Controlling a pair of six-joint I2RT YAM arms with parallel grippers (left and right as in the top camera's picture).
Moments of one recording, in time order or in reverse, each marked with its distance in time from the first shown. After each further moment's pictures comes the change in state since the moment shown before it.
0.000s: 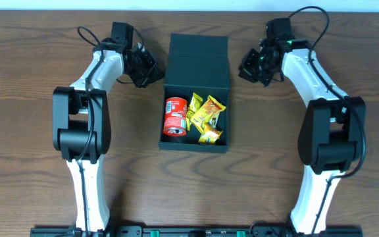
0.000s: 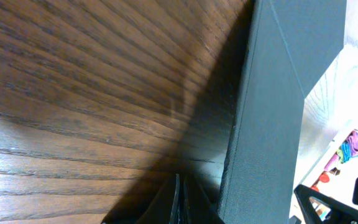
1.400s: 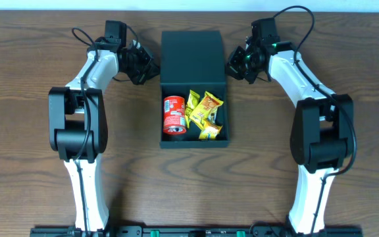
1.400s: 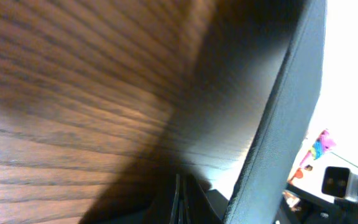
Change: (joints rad) left arm 0.028 0.000 0.000 0.059 0.080 -0.048; right arm 0.066 0.024 0.000 0.114 -0.050 0.094
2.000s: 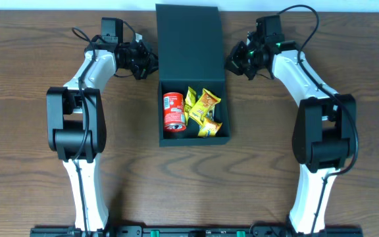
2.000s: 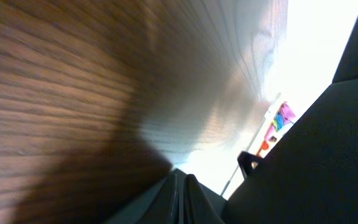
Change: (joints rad) left arm 0.013 0.000 0.000 0.097 0.167 -0.027; right arm -0.024 0.000 0.000 0.076 -0.113 0.037
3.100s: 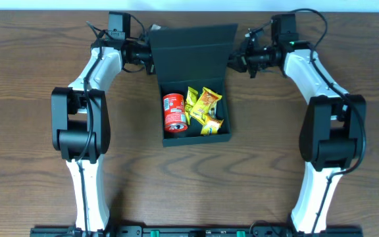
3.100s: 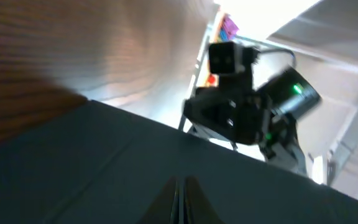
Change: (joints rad) left arm -0.032 0.000 0.048 0.028 0.391 0.082; right arm -0.088 0.002 0.000 -0.023 -0.437 -0.024
